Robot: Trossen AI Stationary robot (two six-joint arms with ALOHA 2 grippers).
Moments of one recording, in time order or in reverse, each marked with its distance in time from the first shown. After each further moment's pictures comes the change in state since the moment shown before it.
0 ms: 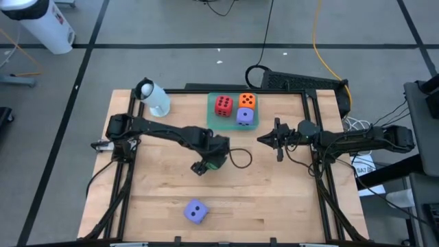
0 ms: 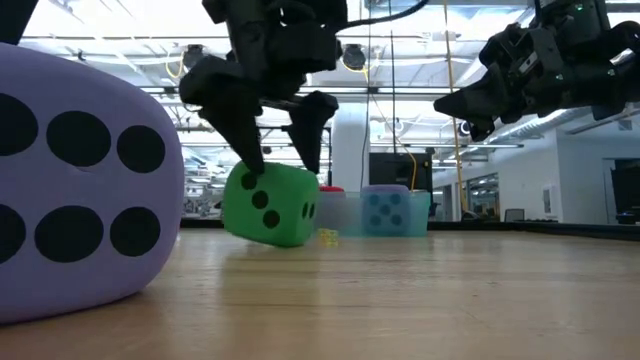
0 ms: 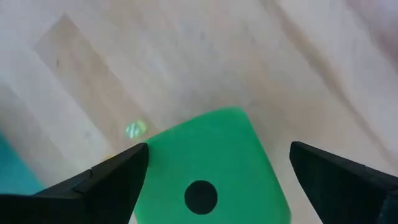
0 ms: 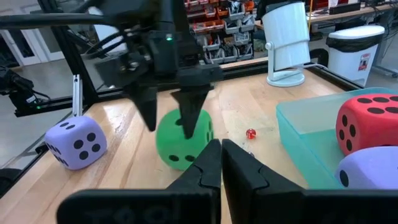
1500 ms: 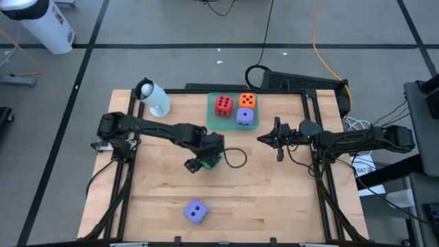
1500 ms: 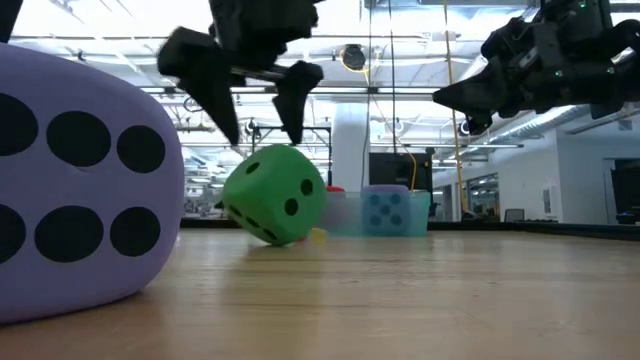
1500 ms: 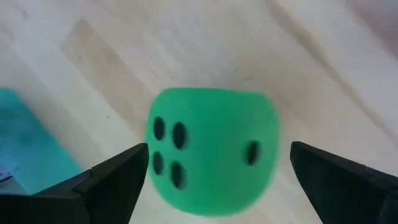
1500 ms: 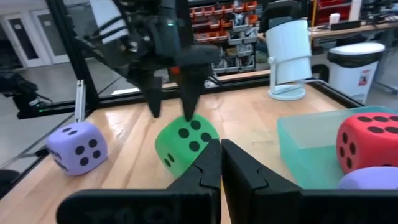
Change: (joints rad) left arm -0.007 -0.100 0.000 -0.090 -0.072 0.098; right arm 0.000 0.000 0.000 0.045 -0.003 -0.031
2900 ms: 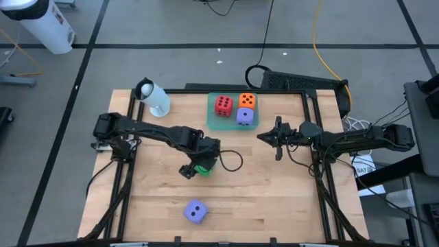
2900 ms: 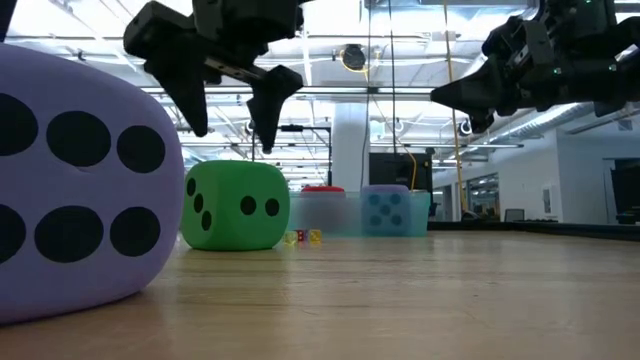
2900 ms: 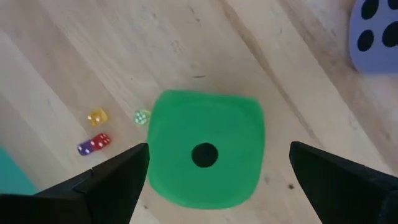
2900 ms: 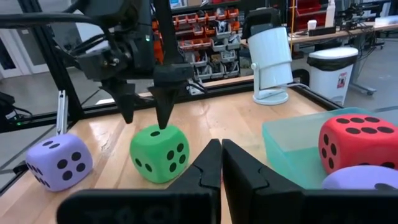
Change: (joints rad) left arm -0.035 -0.039 -0.050 -0.011 0.074 -0.152; right arm 0.038 0.000 -0.002 0.020 0.108 0.017
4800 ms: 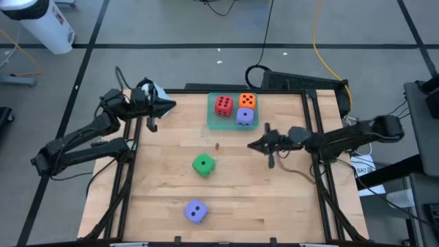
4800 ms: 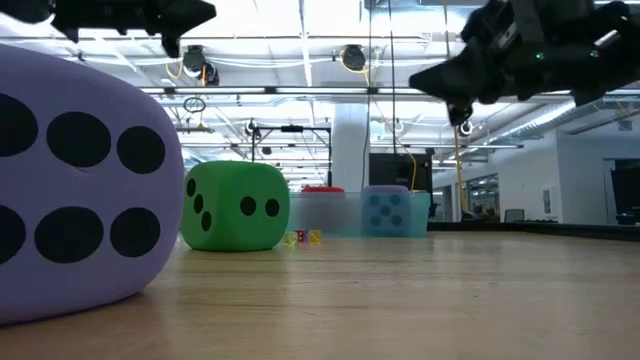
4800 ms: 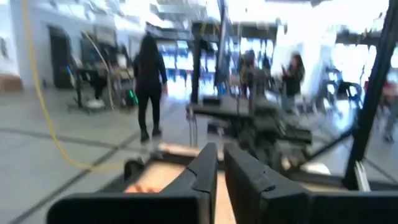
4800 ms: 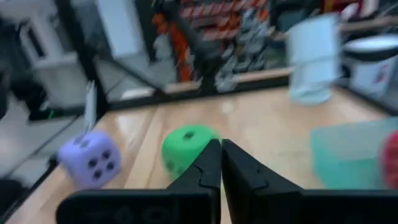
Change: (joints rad) left arm 0.720 -1.084 -0.841 1.207 0.404 -0.661; right arm 0.135 0.223 0.124 0.069 0.030 0.018
